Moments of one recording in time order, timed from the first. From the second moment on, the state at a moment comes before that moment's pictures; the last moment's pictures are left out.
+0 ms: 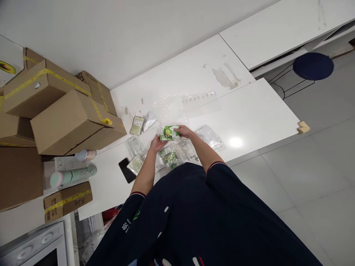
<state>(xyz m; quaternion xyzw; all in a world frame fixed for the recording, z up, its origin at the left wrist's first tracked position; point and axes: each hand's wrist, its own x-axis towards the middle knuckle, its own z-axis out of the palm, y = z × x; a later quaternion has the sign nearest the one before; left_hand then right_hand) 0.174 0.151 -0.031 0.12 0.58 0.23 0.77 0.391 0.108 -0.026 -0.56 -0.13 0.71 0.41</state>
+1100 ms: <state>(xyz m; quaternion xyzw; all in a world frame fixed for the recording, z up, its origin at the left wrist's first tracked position) 0.166 0.153 -0.044 0.22 0.63 0.26 0.70 0.409 0.095 -0.035 -0.78 -0.42 0.42 0.19</state>
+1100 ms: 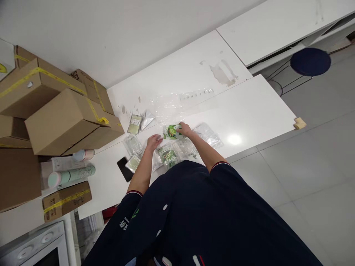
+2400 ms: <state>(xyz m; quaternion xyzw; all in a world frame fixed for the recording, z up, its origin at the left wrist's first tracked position) 0.184 0.134 0.013 0.47 0.62 0.34 0.53 0.418 0.164 0.010 -0.62 -0.68 0.37 -0.08</state>
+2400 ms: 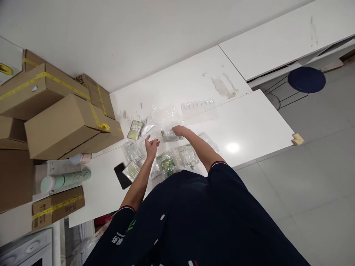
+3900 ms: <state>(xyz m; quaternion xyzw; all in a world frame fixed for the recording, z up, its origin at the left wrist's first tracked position) 0.225 0.193 0.012 0.86 0.47 -0.06 0.20 0.430 0.139 -0.047 -0.80 -0.43 0.40 0.16</state>
